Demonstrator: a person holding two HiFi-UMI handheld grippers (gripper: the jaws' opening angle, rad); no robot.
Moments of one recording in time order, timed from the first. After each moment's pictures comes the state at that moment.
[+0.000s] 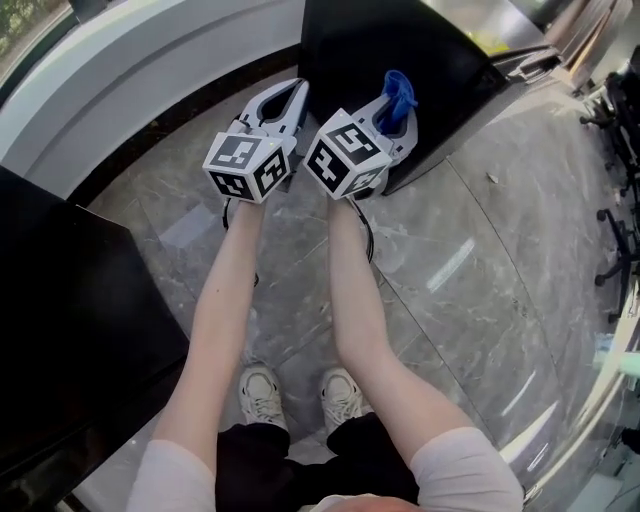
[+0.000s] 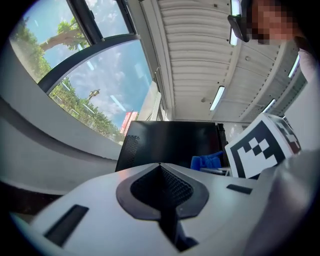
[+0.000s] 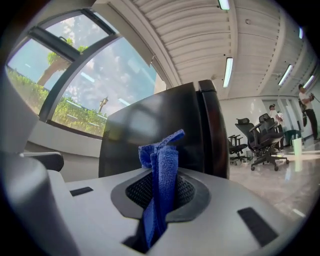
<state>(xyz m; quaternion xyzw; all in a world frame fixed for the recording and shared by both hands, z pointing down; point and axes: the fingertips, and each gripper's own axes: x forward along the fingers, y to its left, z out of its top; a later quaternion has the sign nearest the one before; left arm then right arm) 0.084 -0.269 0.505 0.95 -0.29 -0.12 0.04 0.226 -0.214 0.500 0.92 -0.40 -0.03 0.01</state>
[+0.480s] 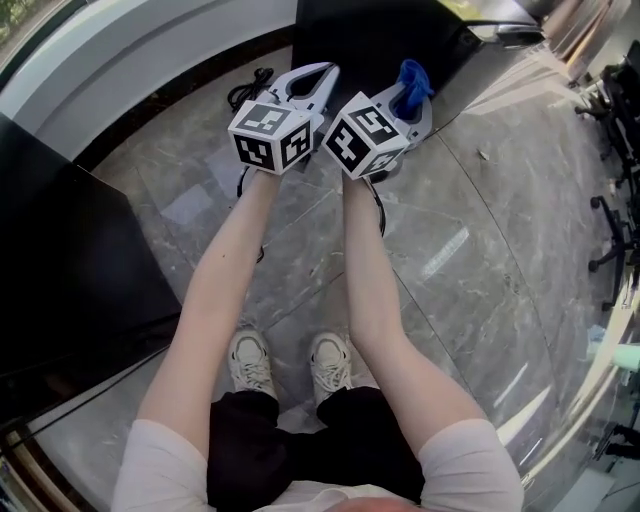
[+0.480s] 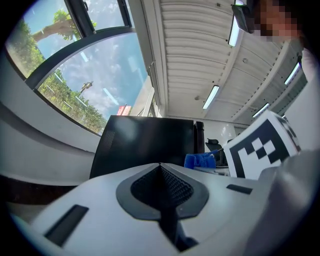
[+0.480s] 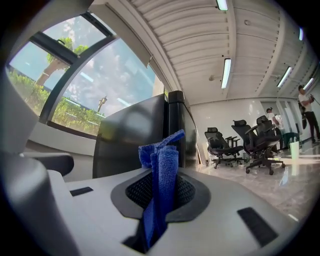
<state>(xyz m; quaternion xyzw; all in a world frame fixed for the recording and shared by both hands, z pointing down) 0.129 -0.205 0.493 0.96 -0.25 -0.10 0.06 0.251 -0.153 0.487 0.92 -0.39 -0.03 0.01</state>
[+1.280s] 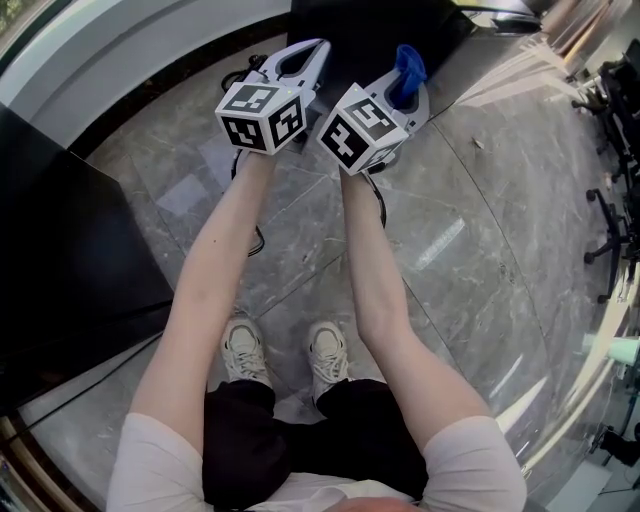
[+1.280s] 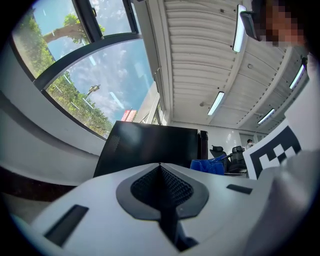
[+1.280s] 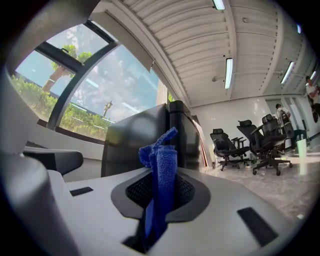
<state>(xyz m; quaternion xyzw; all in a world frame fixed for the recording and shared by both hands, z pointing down) 0.119 -0.205 0.475 0.95 -0.27 -0.14 0.07 0.238 -0.139 0.477 0.91 -0.42 -0.04 0.00</state>
